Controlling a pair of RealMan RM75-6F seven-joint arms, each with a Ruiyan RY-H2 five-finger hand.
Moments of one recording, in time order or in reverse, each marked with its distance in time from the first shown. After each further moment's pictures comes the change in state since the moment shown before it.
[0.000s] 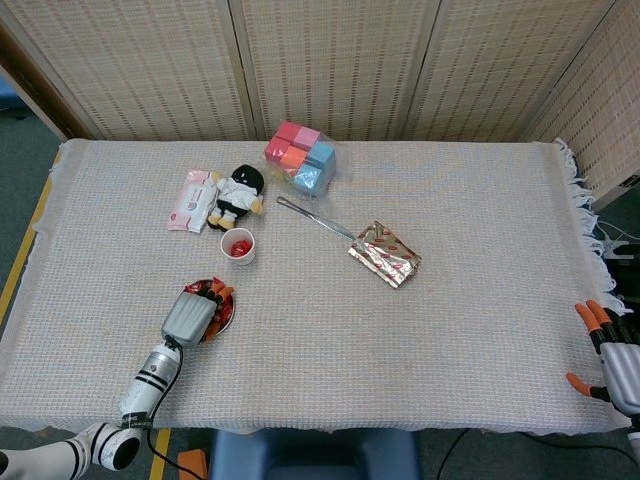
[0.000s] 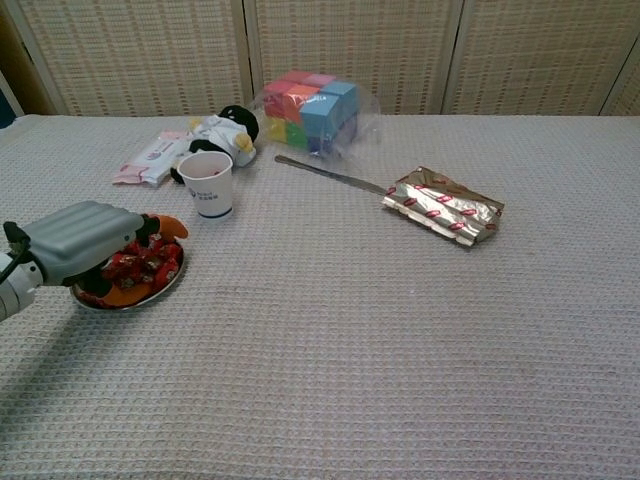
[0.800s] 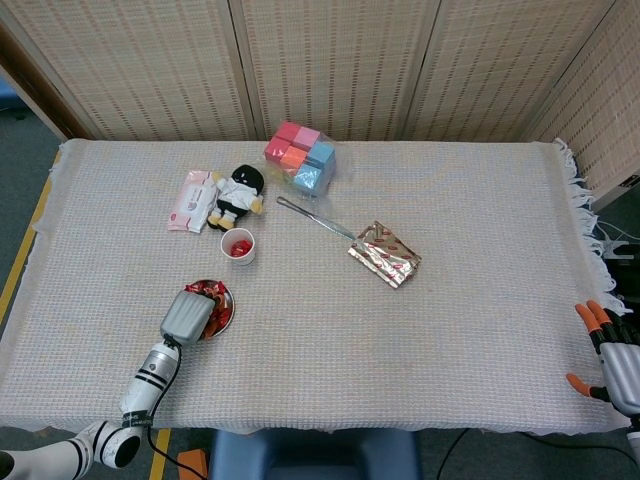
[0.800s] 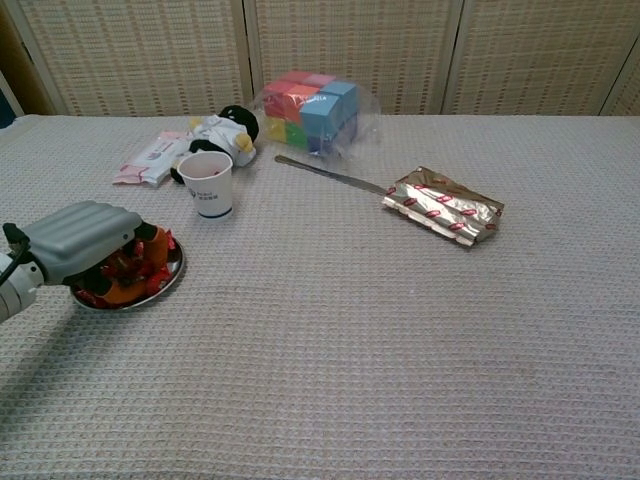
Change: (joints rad) left arm 0.008 -0.028 -0.010 0.064 0.028 0.007 -0.054; right arm 0.001 0.001 0.000 -0.006 0.010 -0.008 -0.010
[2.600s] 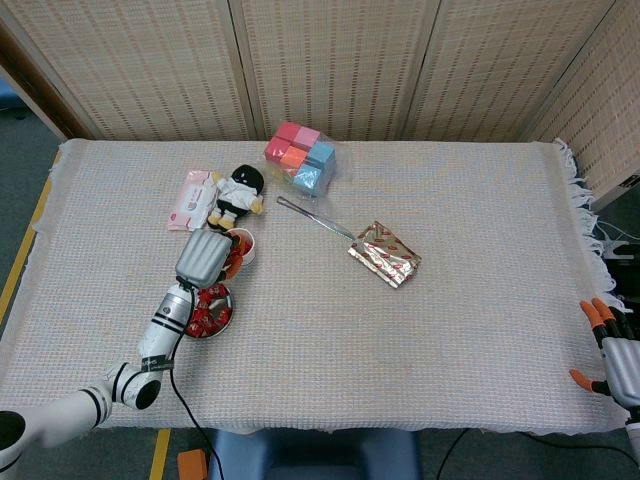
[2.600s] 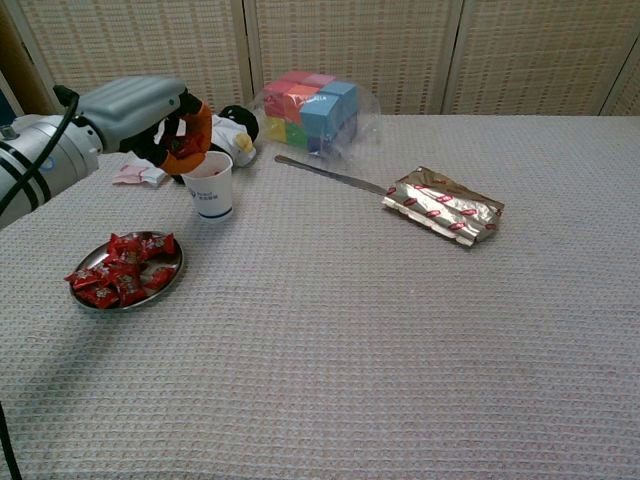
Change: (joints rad) left arm -0.222 0.022 -0.212 0.051 -0.011 -0.055 -0.116; right arm 0.021 -0.017 0.022 0.011 0.079 -0.049 -0.046
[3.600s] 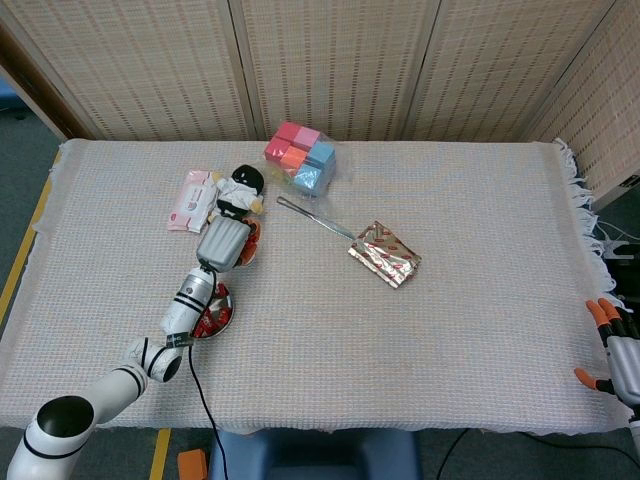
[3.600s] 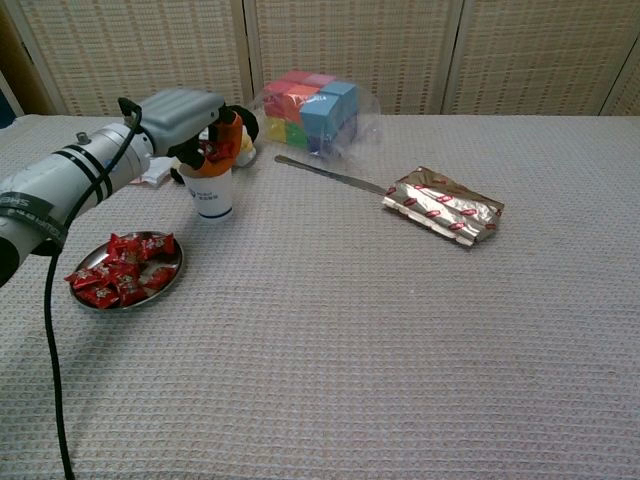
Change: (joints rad) left arm -0.153 -0.202 0.047 0.459 0.036 -0.066 -0.221; right arm 0.005 0.001 0.009 0.002 0.037 -0.017 -0.008
